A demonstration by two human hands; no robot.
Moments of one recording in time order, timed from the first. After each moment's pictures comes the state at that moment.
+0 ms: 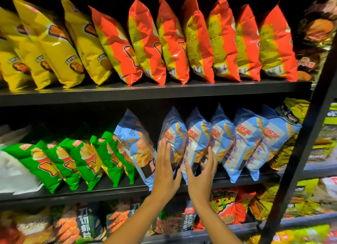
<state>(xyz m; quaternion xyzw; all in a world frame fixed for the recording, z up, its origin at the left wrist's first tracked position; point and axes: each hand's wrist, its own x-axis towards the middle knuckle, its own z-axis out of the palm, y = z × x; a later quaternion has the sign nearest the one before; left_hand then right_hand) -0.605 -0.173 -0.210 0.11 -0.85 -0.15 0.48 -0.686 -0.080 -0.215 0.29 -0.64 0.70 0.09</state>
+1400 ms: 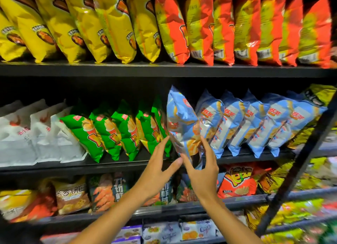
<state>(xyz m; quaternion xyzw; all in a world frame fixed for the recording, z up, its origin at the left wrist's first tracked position) -0.396 -0.193 -0.176 0.14 -0.82 -0.45 0.32 -0.519 -0.085 -0.195 0.37 -0.64 0.67 0.09</state>
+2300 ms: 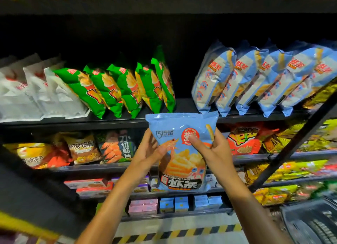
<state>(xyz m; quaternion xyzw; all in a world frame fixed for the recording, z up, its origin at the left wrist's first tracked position) -0.336 -0.143 -0.214 0.18 -0.66 -0.67 0.28 -0.494 -0.011 -0.195 0.38 -0.55 0.70 -0.24</state>
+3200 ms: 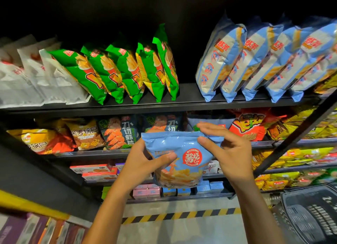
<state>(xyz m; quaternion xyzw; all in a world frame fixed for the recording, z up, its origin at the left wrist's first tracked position) -0.304 -0.127 -0.230 0.21 -0.69 -0.64 0.26 -0.489 0.016 -0.213 0.44 -0.54 0.70 -0.13</state>
